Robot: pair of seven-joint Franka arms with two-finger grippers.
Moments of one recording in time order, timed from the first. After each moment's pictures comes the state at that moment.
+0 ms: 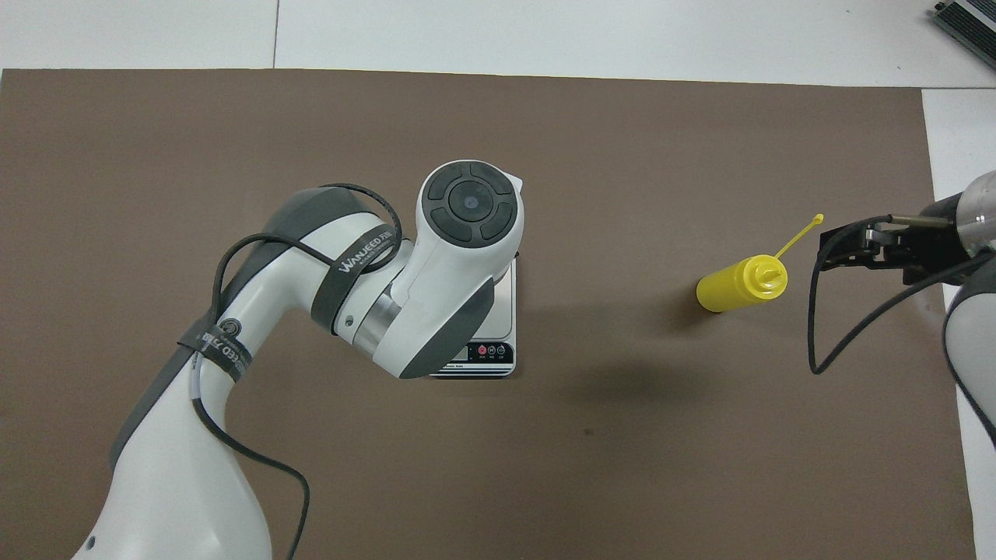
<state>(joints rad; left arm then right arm) -0.61 0.45 -0.09 -1.45 0.10 1.87 -1.14 -0.11 -0.03 0.12 -1.70 -0.01 1.66 0.19</state>
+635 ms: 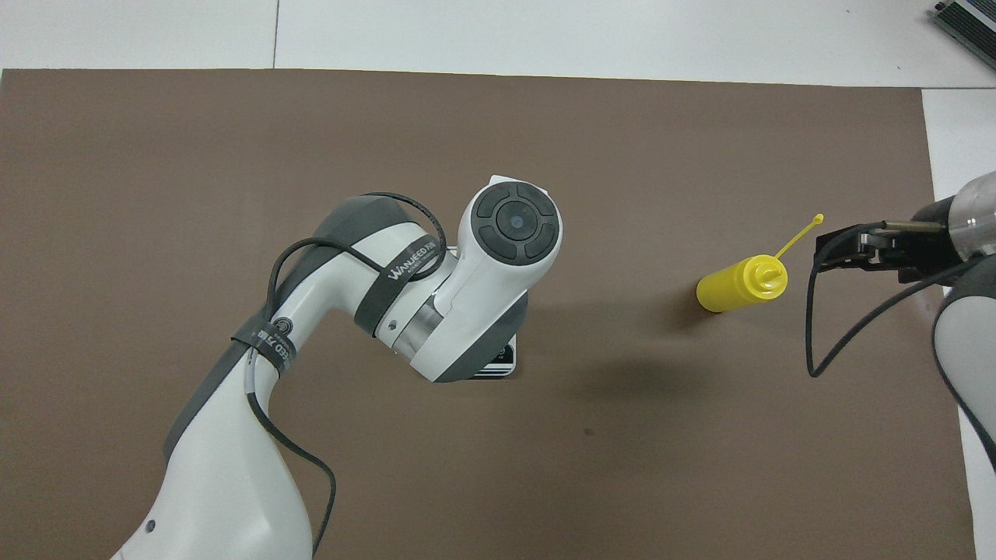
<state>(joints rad) -0.65 0.47 -0.09 -1.45 0.11 1.90 -1.20 -0.11 -0.04 0.12 -1.71 -0.01 1.67 0.14</state>
